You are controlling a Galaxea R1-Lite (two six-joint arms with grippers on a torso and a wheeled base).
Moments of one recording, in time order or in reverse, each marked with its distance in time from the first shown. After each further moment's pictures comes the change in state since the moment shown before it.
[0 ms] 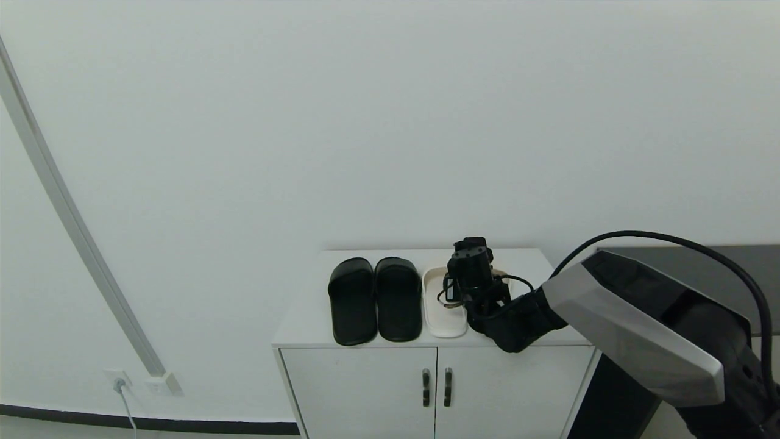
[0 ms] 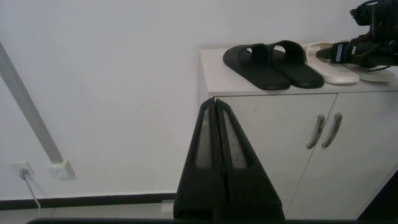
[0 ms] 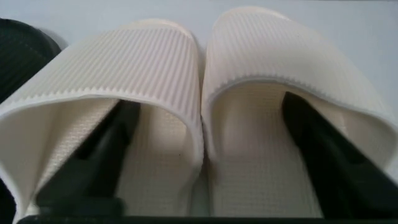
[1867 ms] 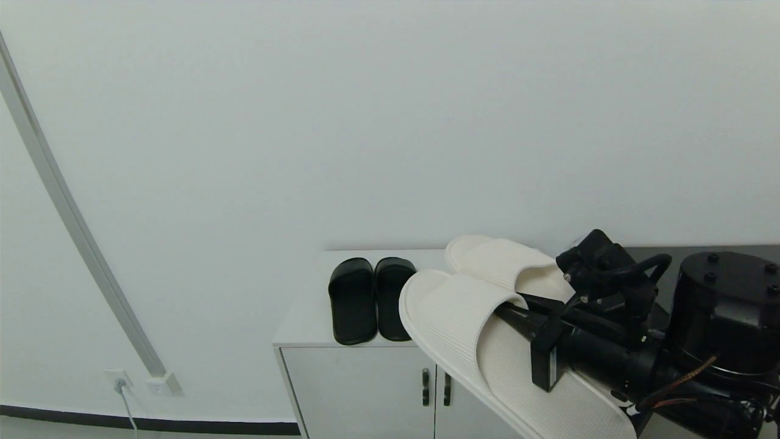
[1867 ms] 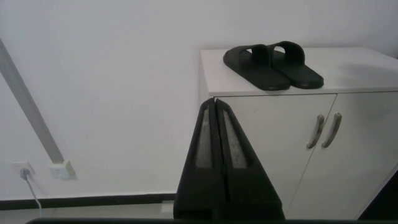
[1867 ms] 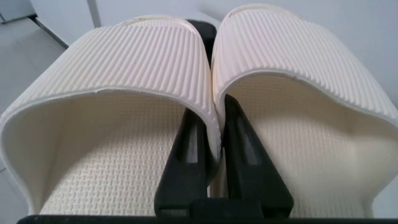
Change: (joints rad) left arm 0.000 0.000 0.000 -0.001 0.003 0.000; right arm 0.206 -0.962 1.027 -0.300 0.491 -0.305
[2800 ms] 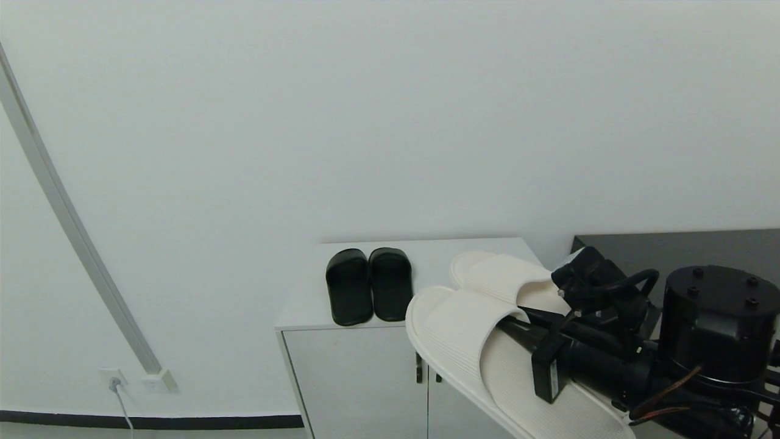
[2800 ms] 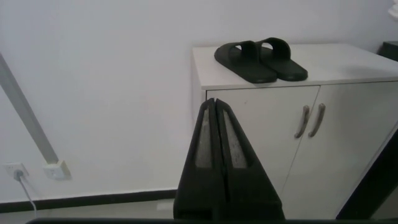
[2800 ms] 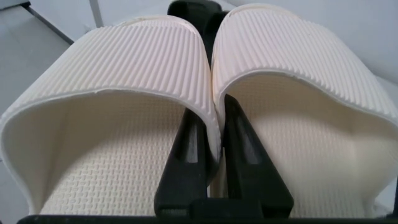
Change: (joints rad) left arm 0.000 0.000 0.000 0.000 -0.001 0.000; right arm -0.012 0.016 0.037 -0.006 0.010 0.000
